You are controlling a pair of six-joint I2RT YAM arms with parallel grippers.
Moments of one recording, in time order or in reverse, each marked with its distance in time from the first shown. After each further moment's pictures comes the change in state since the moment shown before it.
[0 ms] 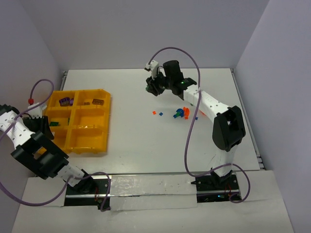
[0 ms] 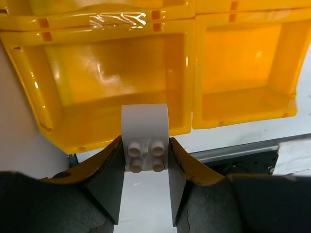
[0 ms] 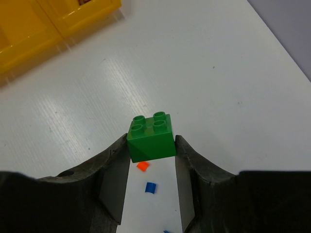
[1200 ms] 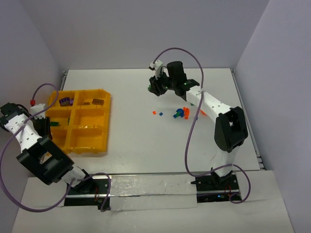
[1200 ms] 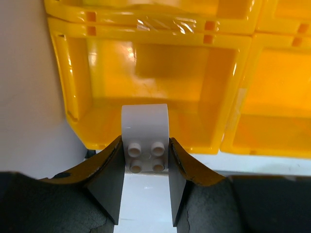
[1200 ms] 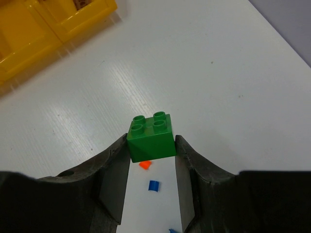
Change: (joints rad) left arm -0.079 -0.091 -0.145 0.242 -0.201 -0.180; right arm -0.030 -0.027 -0.063 0.053 -0.020 0.064
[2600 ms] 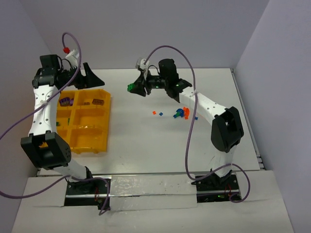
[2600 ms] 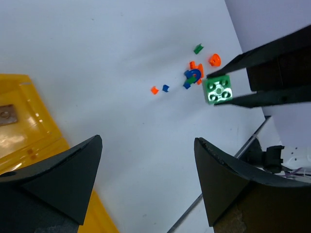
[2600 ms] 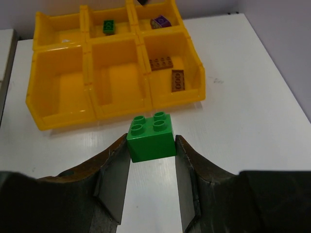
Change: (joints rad) left arm -0.621 0.136 0.432 0.240 0.683 -0.747; right arm 0.097 0.029 0.066 0.215 -0.363 0.013
